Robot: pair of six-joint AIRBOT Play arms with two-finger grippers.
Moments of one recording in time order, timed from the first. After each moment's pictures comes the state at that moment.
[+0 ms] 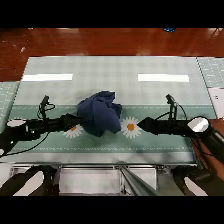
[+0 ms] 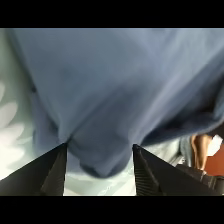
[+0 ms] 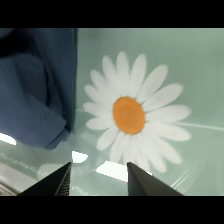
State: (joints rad) left arm 0.15 -1.07 0.32 0.26 -1.07 -0.77; right arm 0.25 -0.87 0.41 -0.69 0.81 1.47
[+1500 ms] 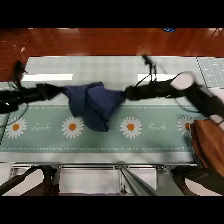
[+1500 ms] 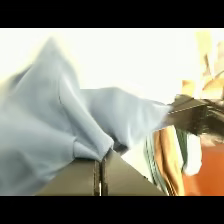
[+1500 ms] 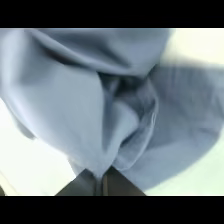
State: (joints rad) left arm 0.35 -1.16 0.81 0.24 -1.32 -0.77; right arm 0.32 -1.23 1.08 -0.71 0.92 1.30
